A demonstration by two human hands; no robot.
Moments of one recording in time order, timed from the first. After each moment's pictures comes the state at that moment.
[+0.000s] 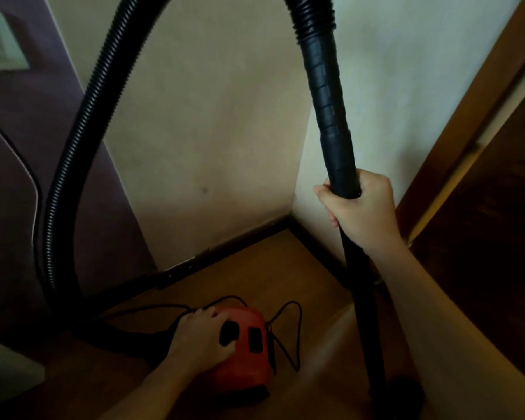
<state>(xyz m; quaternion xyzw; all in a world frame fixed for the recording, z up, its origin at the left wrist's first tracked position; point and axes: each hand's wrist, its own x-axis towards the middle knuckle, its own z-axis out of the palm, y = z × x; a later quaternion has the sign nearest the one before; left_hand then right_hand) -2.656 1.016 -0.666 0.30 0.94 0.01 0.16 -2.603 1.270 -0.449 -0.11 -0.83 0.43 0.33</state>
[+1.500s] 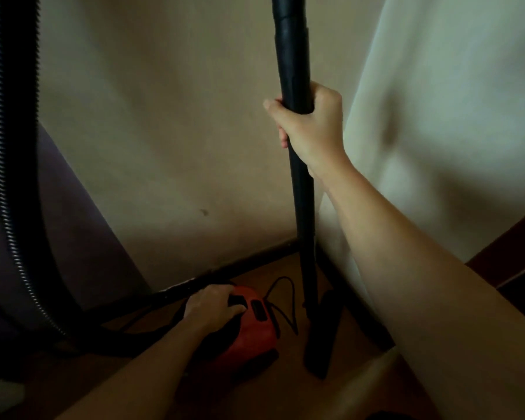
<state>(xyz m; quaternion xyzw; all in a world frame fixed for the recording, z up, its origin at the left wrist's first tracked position) -2.820 1.113 -0.668 0.17 0.96 0.11 0.19 -2.865 1.312 -0.405 0.03 -0.75 0.58 0.31</state>
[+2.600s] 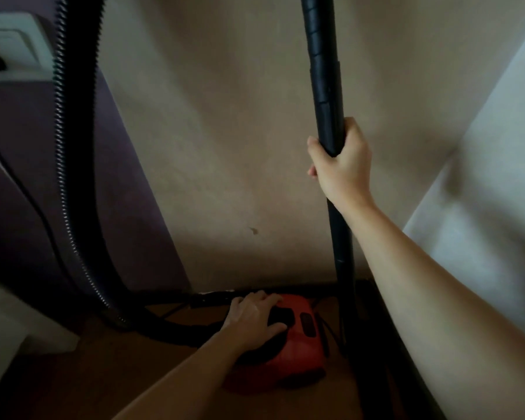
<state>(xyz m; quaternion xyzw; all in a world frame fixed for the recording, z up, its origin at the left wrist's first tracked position) -2.845 1.146 -0.674 0.13 0.97 0.13 0.15 -2.958 1.308 -0.457 0.10 -0.79 0.52 0.31</state>
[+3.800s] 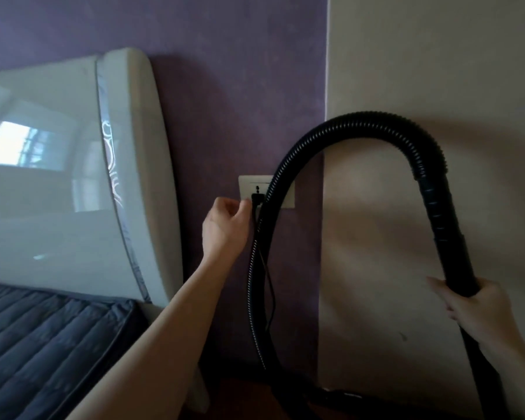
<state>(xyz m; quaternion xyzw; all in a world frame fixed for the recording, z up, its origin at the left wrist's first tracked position) -2.843 0.858 -0.331 -0.23 0.80 0.42 -0.37 -2.911 1.216 -0.443 -0.01 -0.79 0.59 0.14</state>
